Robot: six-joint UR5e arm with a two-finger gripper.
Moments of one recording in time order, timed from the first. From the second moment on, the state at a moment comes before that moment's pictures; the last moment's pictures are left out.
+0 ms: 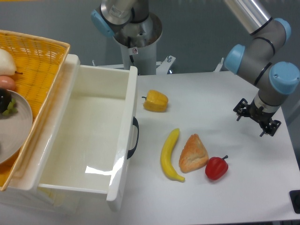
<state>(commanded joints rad) 2.88 -2.14 -1.49 -1.08 1.55 1.56</state>
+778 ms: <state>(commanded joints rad) 2.90 -2.13 -1.55 -1.06 1.44 1.36</state>
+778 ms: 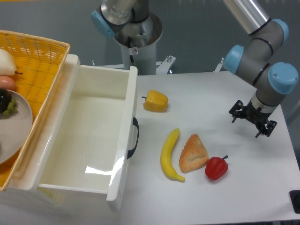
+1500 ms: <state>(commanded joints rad) 2.80 -2.15 -1.48 -1.06 1.43 1.26</state>
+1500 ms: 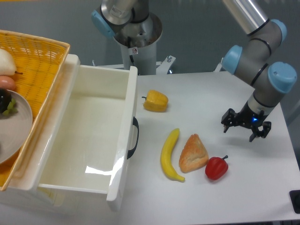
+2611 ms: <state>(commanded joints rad) 2.70 -2.17 -1.45 -1.06 1.48 1.25</state>
